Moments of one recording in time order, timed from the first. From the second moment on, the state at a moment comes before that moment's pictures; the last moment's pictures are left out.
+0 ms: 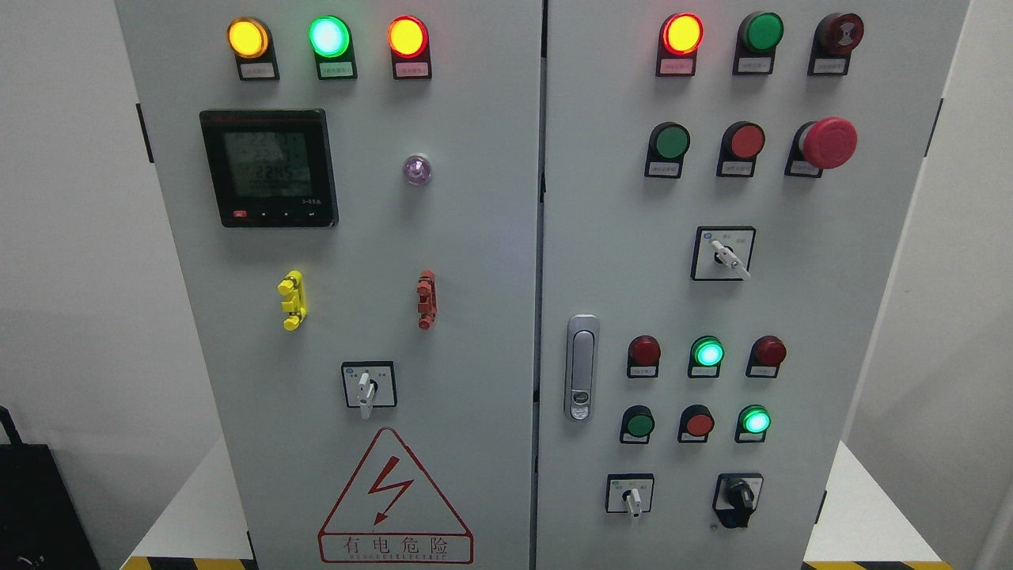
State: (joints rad) left arm 0.23 -0.03 0.03 -1.68 -0.11 -0.30 -0.01; right arm 0.10 0.12 -0.19 -0.11 0.07 0.06 -0.02
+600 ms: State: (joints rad) left arm 0.15 -0.06 -0.05 -1.86 -0.14 -0.09 0.18; right arm 0.10 0.12 -0.19 -0.11 0.07 0.06 -0.02
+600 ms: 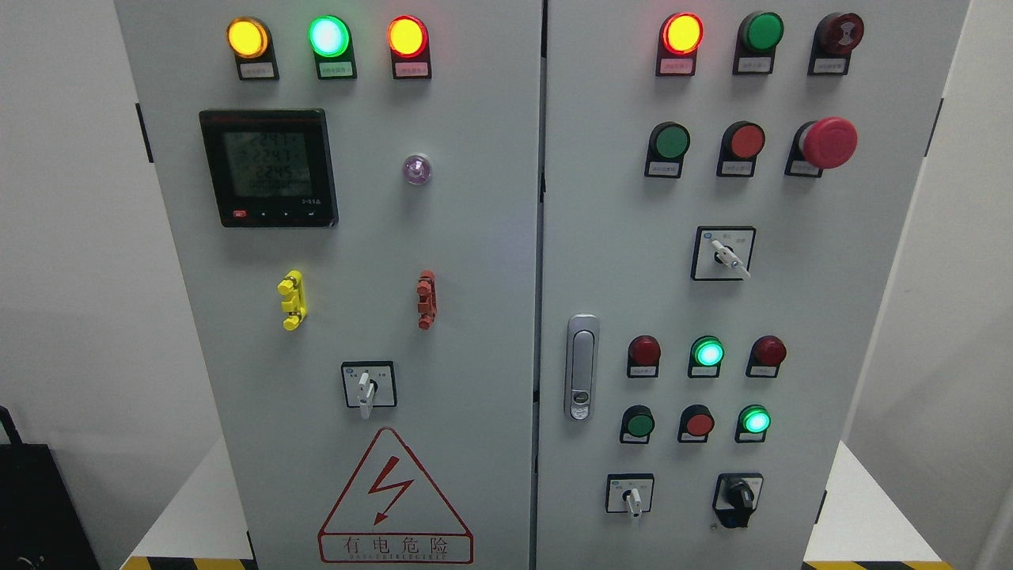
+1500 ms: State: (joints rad) left arm 0.01 -0.09 -0.14 -1.94 -0.19 0.17 0.39; right arm 0.10 0.12 -0.19 -0.11 0.07 0.06 -0.02
